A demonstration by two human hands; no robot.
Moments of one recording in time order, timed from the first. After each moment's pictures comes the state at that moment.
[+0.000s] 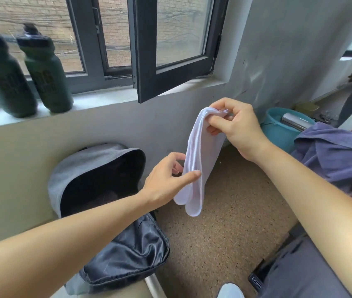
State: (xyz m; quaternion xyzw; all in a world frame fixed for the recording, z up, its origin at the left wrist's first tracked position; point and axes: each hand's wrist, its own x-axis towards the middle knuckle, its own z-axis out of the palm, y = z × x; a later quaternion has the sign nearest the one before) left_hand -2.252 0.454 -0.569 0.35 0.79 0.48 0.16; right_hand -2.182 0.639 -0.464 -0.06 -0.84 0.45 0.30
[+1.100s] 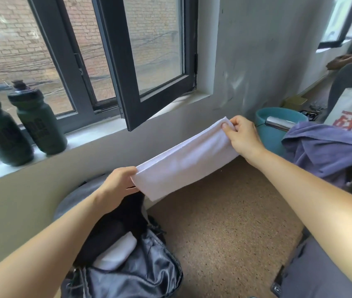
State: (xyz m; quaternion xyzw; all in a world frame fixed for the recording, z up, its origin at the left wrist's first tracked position) left_hand -2.355 0.413 -0.549 0.22 0.71 0.58 0.33; right_hand -2.191 0.712 -0.494 -0.31 -0.82 0.34 0.35
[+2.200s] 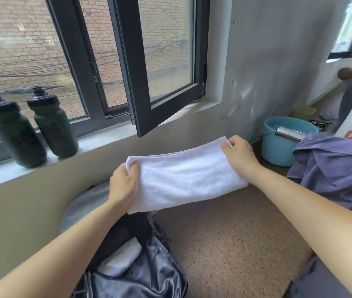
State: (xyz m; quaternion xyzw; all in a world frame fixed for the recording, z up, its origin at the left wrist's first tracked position) left_hand -2.347 0.419 -0.544 0.15 0.84 0.52 0.01; right_hand -2.199 0.678 -0.501 -0.32 -0.83 0.36 0.28
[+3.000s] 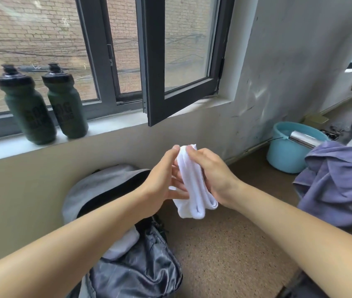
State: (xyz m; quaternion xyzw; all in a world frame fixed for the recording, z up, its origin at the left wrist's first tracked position) left_hand -2.264 0.437 -0.499 0.22 0.64 0.66 0.32; right_hand -2.197 0.572 -0.498 -0.17 -0.71 0.68 0.10
